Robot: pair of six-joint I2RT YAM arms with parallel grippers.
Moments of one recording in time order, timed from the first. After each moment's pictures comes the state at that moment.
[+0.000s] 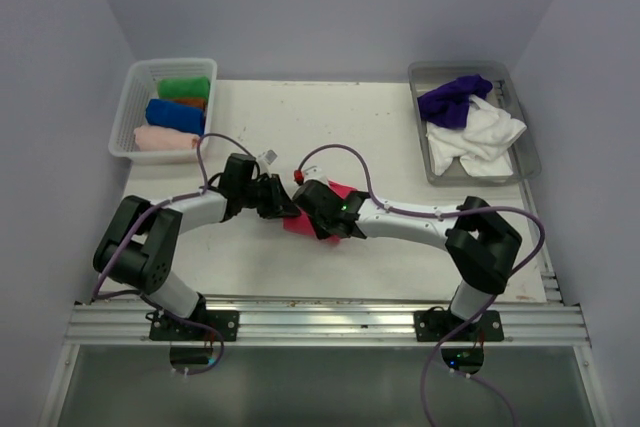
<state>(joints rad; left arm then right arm) -0.35 1.58 0.69 0.05 0.58 -0.67 1.03 1.73 1.15 -0.46 0.35 0.46</state>
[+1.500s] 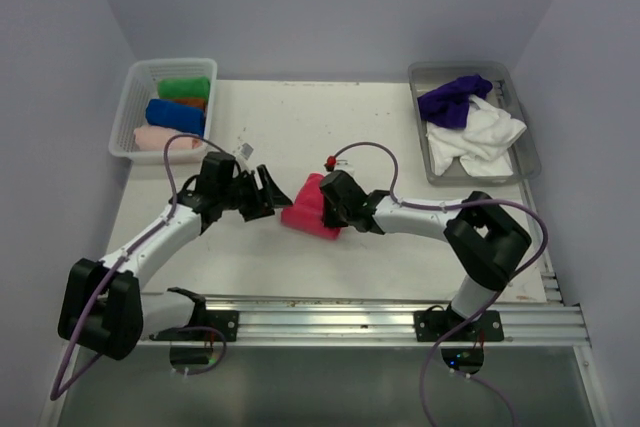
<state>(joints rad) -0.32 1.24 0.76 -0.27 0.45 -0.71 0.87 1.72 0.97 -0.15 0.18 0.67</state>
